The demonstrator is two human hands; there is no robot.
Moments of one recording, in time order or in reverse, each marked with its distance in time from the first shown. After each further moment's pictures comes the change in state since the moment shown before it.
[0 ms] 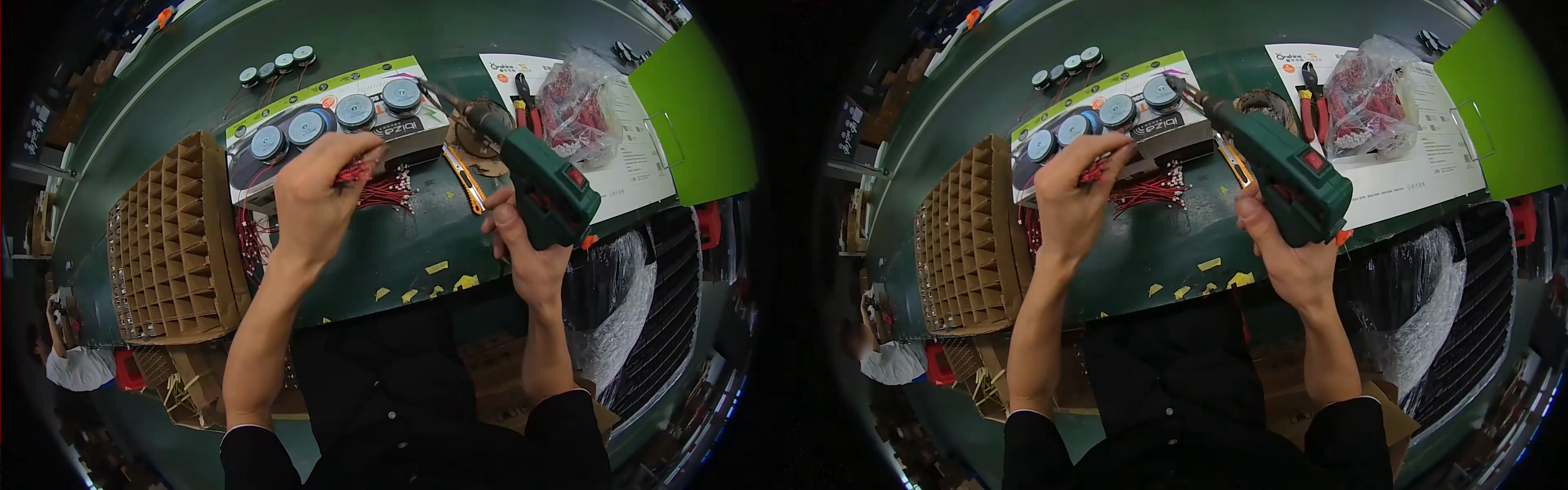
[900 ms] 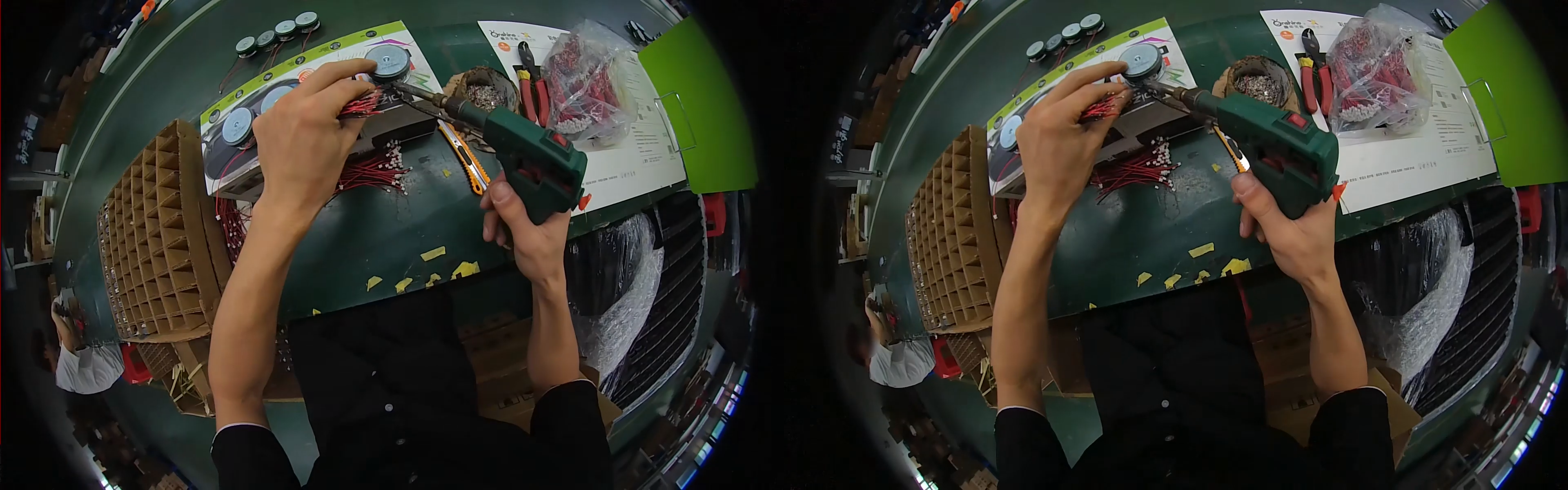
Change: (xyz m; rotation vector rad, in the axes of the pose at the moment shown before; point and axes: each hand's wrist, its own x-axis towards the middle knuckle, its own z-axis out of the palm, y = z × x) left_hand 0.025 -0.028 0.026 0.320 -0.035 0.095; right_hand 0.010 0.024 -0.014 0.015 -0.018 0.133
